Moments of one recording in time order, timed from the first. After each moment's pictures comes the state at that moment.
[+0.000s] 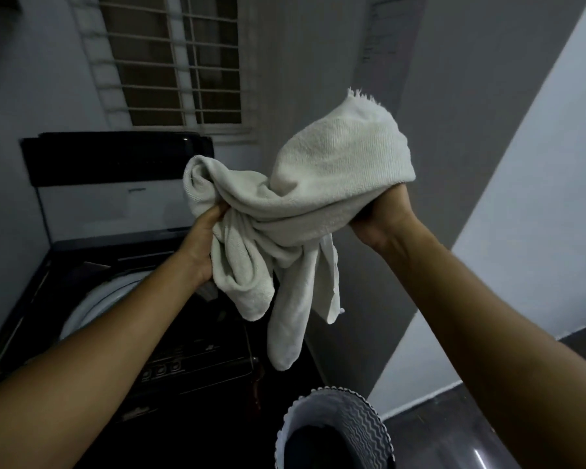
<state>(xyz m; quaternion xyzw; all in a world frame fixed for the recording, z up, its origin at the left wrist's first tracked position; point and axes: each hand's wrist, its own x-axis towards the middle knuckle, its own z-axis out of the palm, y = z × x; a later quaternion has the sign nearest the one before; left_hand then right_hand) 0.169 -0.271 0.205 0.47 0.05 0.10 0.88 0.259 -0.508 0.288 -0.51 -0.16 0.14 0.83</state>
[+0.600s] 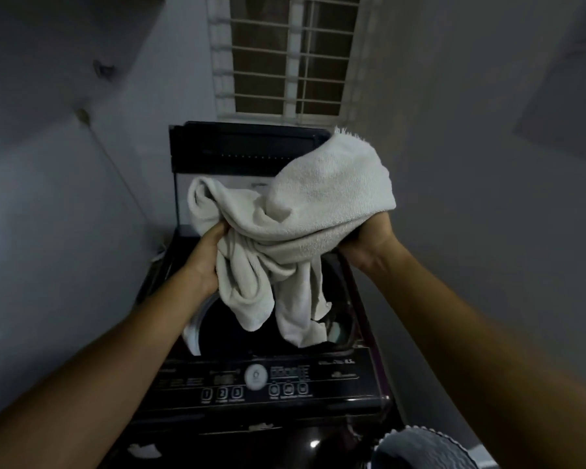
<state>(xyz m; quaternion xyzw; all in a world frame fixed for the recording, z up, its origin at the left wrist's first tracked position) 0.078 -0.023 0.141 0.44 0.20 0.18 0.85 0.215 -0.226 0.228 -0.49 -0.16 0.30 0.80</state>
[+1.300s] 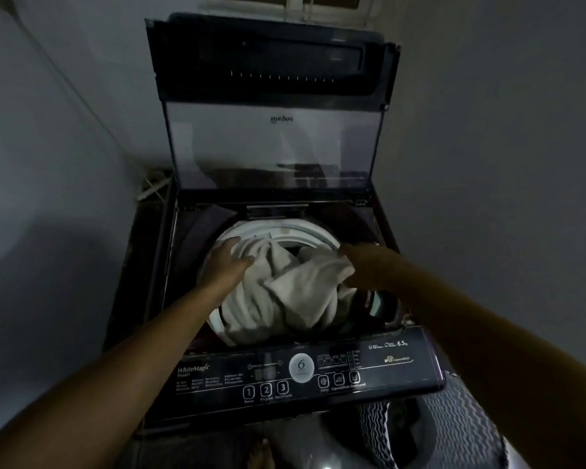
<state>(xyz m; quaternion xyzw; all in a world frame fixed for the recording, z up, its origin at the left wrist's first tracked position) 0.090 0.068 -0.030 0.73 0.40 0.06 0.55 0.267 -0.163 0.053 -0.88 -0.39 0.26 -0.09</state>
